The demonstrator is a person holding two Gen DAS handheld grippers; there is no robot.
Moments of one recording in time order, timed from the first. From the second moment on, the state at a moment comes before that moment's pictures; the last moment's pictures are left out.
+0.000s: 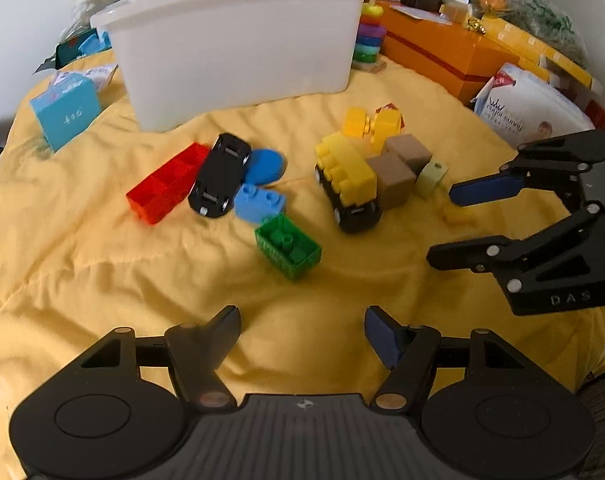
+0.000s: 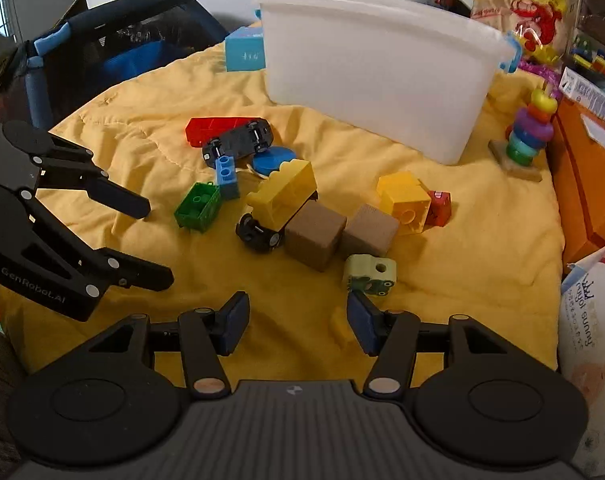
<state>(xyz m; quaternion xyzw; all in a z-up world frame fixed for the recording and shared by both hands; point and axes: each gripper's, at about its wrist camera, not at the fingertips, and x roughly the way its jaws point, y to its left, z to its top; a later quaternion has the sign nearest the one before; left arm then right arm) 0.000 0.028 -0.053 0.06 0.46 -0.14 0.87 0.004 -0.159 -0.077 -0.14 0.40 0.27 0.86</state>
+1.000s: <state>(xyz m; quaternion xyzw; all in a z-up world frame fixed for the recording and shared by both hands) -0.005 0.028 -0.054 0.06 0.46 -0.16 0.87 -0.004 -0.154 -0.095 -0.13 0.43 0.26 0.85</state>
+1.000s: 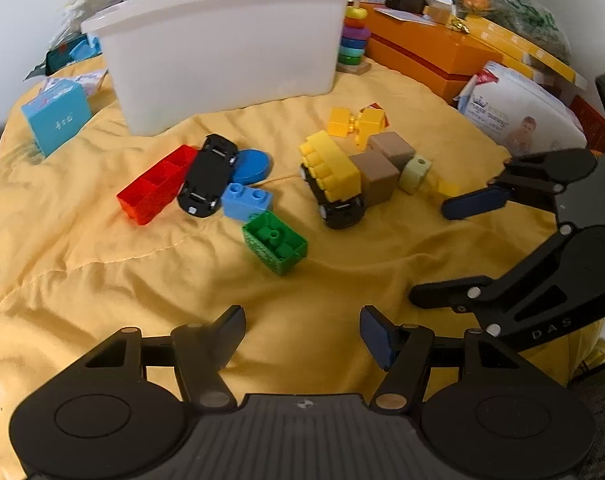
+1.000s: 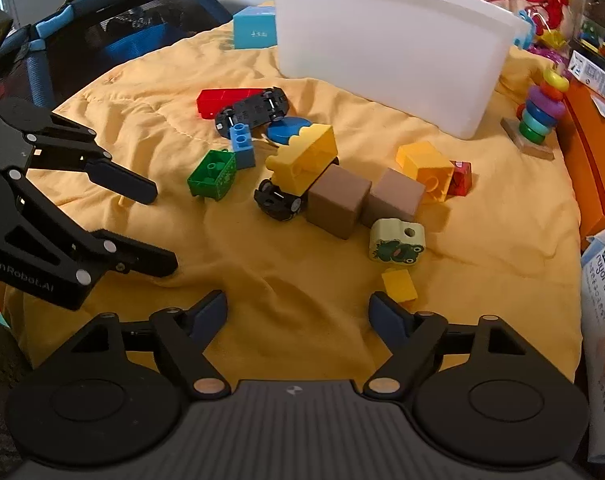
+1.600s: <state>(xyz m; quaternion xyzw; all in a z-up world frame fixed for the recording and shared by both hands) -0.004 0.030 -0.056 0.07 0.45 -0.17 0.87 -0.005 -0.151 -0.095 -0.13 0.44 0.27 0.85</state>
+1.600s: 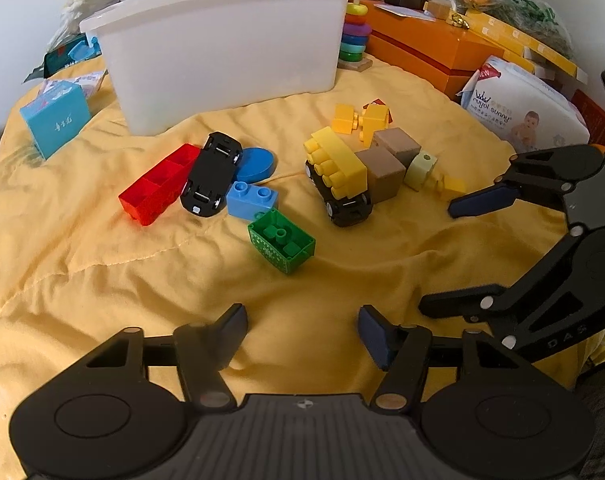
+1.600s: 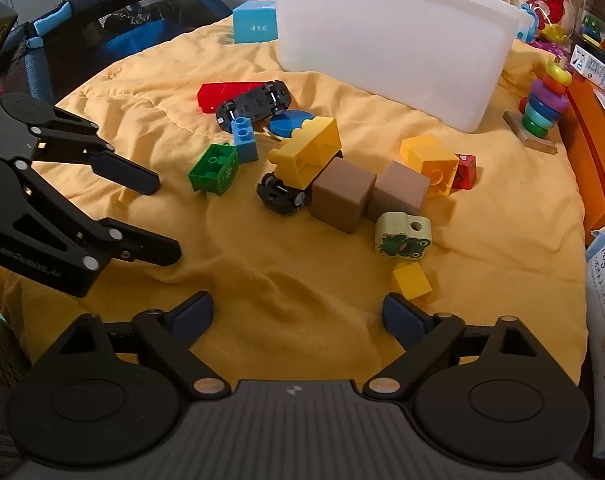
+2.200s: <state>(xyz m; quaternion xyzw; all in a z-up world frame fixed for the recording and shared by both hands) 0.048 0.016 -0.051 0.03 0.46 -0.14 0.88 -0.009 -0.169 -0.078 -0.11 0.42 0.23 0.87</state>
